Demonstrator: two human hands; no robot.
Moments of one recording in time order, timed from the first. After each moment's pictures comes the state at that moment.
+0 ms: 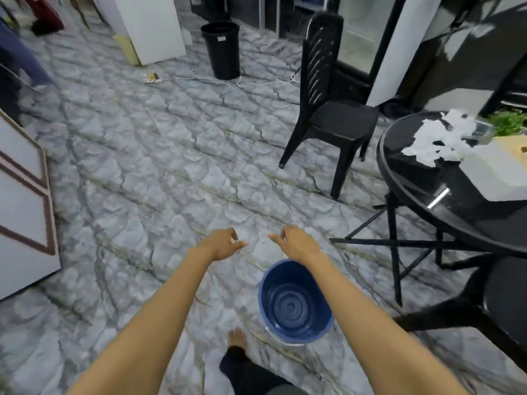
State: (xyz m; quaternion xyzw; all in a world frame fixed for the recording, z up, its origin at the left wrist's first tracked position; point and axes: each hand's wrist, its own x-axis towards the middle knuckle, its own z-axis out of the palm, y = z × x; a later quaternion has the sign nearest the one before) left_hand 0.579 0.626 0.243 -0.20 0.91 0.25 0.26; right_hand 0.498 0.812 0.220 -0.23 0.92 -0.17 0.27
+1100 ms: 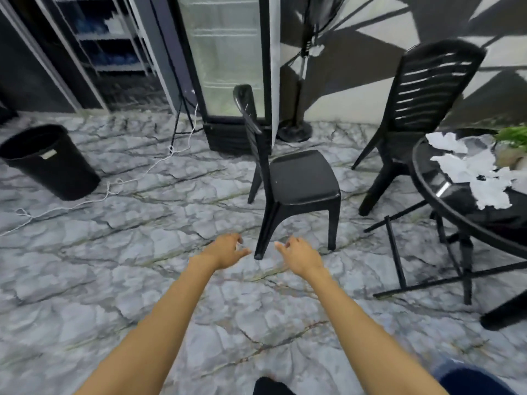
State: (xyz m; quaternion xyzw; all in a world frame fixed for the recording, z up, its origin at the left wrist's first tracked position) left_hand -0.083 0.244 0.285 0.21 0.92 0.13 0.30; right_hand 0.001 0.423 0.243 0.19 0.93 -0.29 0.14
